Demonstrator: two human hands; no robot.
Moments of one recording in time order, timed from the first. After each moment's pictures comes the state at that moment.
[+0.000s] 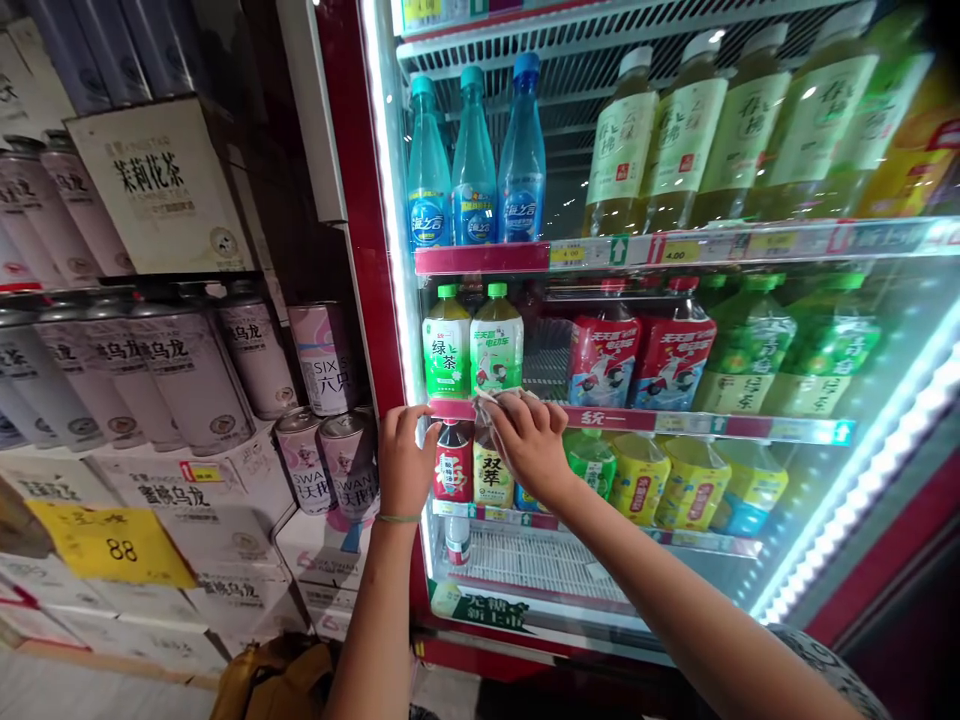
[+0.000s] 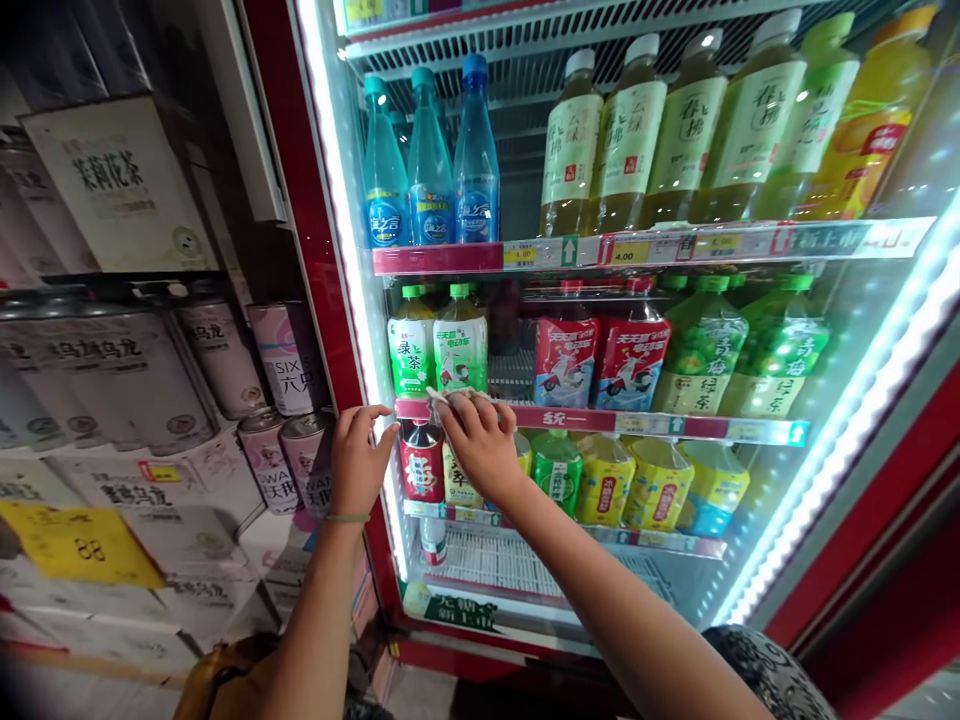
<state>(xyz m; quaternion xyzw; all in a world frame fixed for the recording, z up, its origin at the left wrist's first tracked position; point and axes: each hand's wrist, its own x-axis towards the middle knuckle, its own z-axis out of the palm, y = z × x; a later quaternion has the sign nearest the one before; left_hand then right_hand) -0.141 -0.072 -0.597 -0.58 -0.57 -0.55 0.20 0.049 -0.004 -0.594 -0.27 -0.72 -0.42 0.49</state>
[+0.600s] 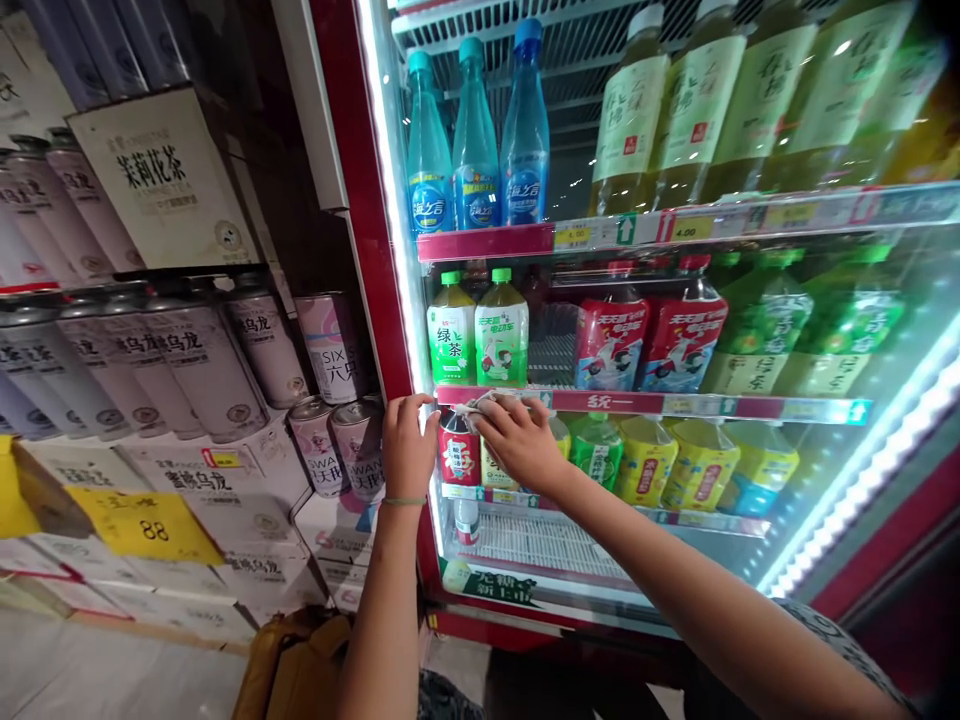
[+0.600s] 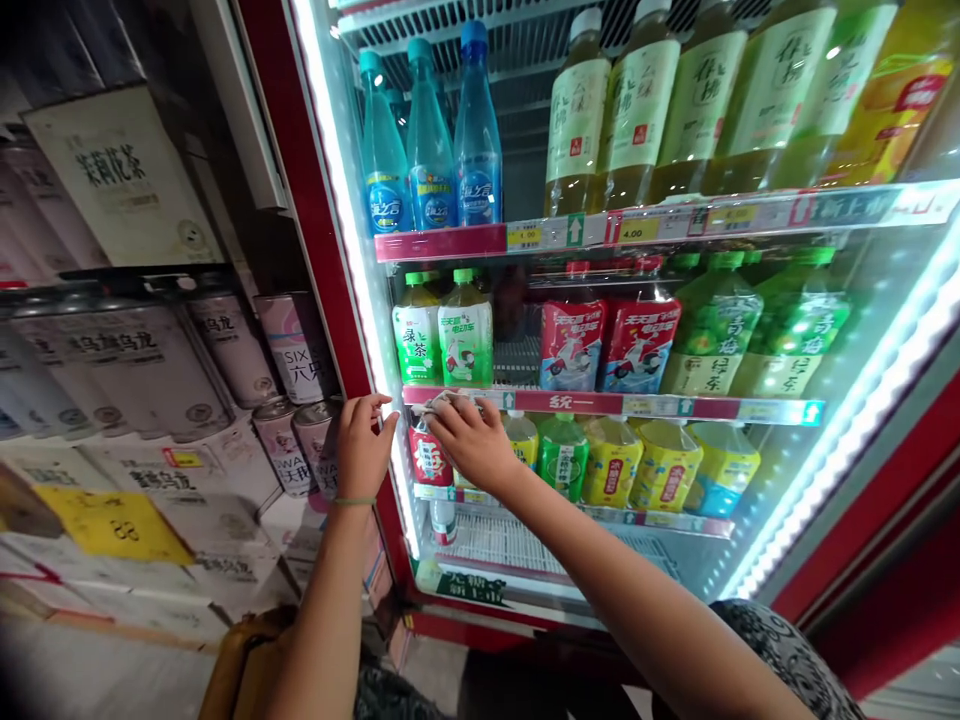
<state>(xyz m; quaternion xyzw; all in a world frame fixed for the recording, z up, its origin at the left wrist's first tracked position) -0.150 -0.073 -0.602 -0.56 -0.58 -0.56 0.18 0.042 -0.010 -0.599 -0.20 -0.78 -0.43 0.42</state>
